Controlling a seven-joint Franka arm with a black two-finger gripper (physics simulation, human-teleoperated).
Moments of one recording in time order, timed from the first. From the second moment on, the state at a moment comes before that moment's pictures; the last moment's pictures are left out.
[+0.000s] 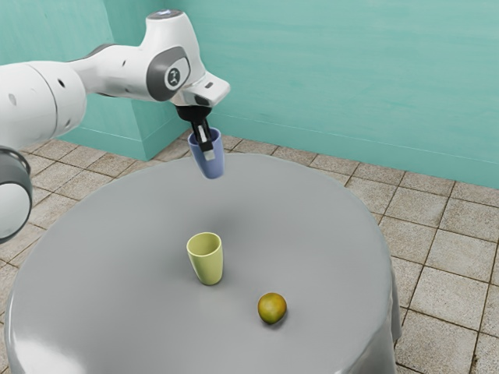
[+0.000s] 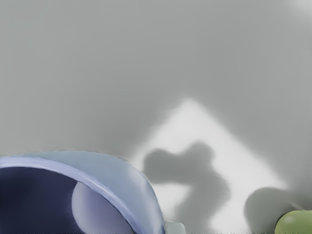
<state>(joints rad) -0.15 0.42 0.17 -1.40 -0.09 1.96 0.86</state>
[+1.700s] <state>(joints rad) -0.22 0.02 0.09 -2.00 -0.09 2.09 0.86</state>
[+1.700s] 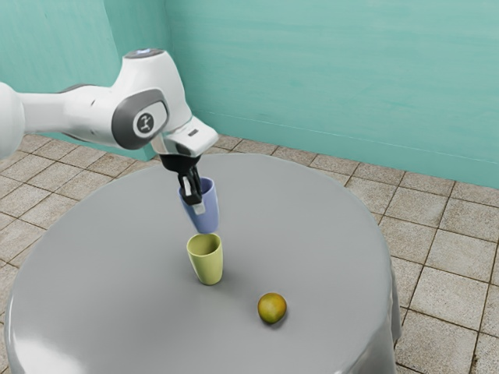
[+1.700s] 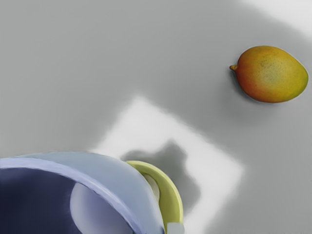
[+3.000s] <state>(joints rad) -0.23 0.02 0.09 -2.10 -0.09 2.17 0.84</state>
